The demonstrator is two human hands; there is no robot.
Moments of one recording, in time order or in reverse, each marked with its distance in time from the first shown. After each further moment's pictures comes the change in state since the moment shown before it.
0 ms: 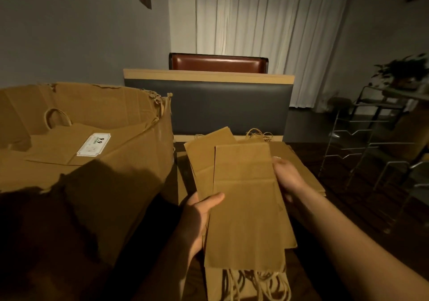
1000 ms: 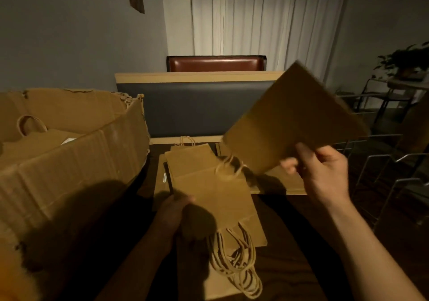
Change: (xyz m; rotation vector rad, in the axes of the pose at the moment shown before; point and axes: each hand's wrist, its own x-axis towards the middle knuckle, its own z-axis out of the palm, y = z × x) left_hand 0.020 -0.004 0.019 0.137 0.212 -0.012; right_hand -0.016 -0.004 -0.103 0.061 0.088 -0.717
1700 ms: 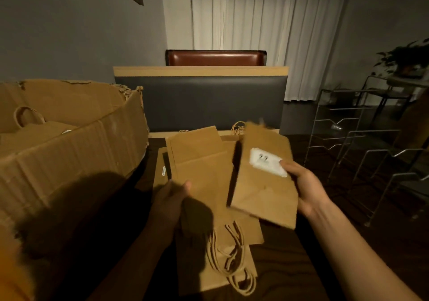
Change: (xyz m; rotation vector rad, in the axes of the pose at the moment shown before) left_hand -0.004 -0.008 -0.001 0.023 0.062 0.163; right_hand -0.007 0.040 0.006 0.454 0.093 0.888
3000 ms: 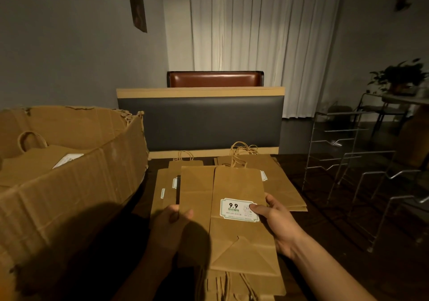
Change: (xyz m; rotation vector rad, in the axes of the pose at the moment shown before) left_hand -0.004 0.001 0.004 0.116 -0.016 0.084; right_hand 0.005 0.042 0.015 -0.159 -0.154 0.047
